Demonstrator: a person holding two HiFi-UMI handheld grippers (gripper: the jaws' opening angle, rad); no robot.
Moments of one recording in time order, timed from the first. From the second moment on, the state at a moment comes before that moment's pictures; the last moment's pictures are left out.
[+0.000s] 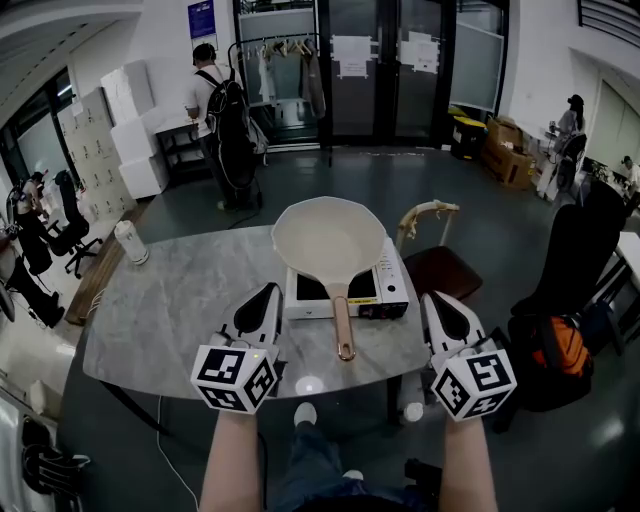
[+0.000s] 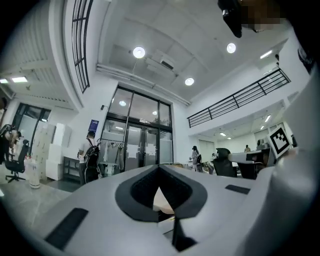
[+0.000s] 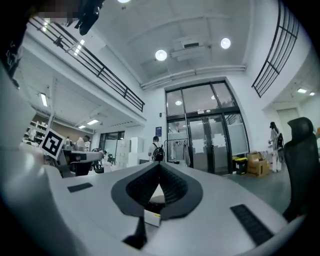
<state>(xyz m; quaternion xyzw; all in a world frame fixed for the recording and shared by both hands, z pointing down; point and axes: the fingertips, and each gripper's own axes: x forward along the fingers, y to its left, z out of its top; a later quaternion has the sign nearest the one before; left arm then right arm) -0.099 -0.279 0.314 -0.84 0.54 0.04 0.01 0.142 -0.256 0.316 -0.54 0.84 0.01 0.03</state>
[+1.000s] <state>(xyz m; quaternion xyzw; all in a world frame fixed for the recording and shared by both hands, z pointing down) -0.090 -0.274 0.294 -0.83 0.55 0.05 0.07 0.137 -0.246 0.283 -0.54 0.82 0.15 -0.02</state>
